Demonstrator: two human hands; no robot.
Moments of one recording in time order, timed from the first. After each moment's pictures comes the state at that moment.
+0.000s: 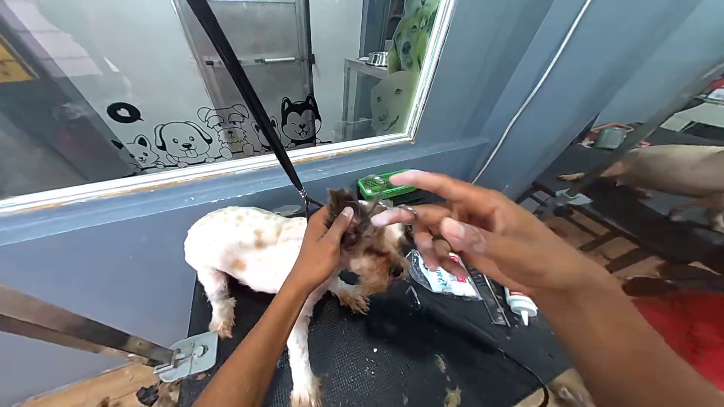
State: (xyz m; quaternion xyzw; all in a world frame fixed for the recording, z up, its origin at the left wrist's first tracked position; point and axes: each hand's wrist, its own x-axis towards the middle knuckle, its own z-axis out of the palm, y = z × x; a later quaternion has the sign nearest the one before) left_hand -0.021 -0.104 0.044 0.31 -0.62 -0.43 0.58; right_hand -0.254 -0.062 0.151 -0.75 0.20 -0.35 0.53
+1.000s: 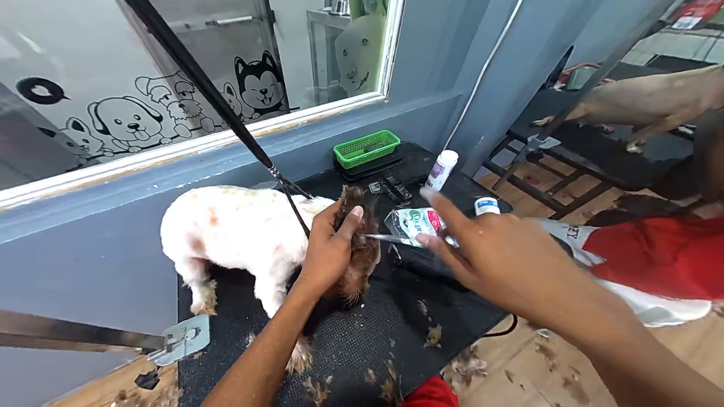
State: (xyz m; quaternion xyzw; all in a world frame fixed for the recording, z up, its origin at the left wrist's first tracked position) left_hand -0.066 -0.059 0.017 0.36 -0.60 -0.49 0.52; right_hand -0.289 0.013 0.094 -0.80 0.58 -0.15 -0.03
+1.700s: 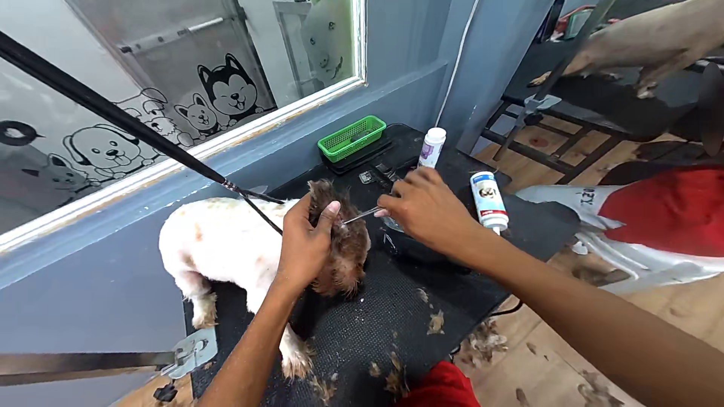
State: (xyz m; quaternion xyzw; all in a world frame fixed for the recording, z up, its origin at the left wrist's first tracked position) left_hand -0.064 -0.071 0.029 0.42 -0.68 -0.37 0.48; right_hand -0.309 -0.069 0.016 -0.85 0.47 -0.16 -0.16
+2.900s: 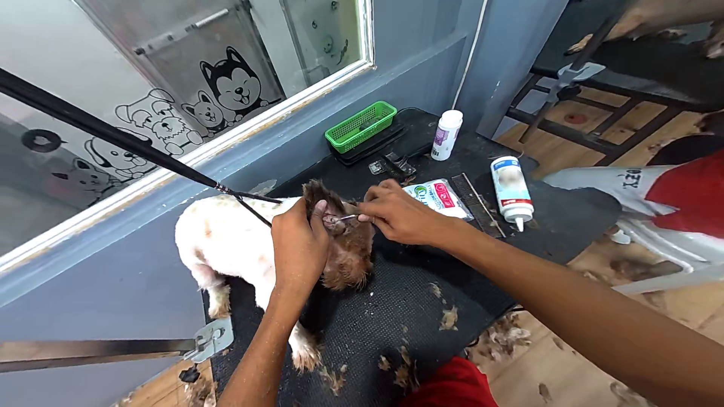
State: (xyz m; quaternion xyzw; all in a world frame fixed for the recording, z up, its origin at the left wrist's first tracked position) left_hand -0.060 -0.050 0.040 0.59 -0.74 -0.07 0.33; right_hand -0.284 -0.106 -0.031 -0.90 0.32 -0.28 0.05
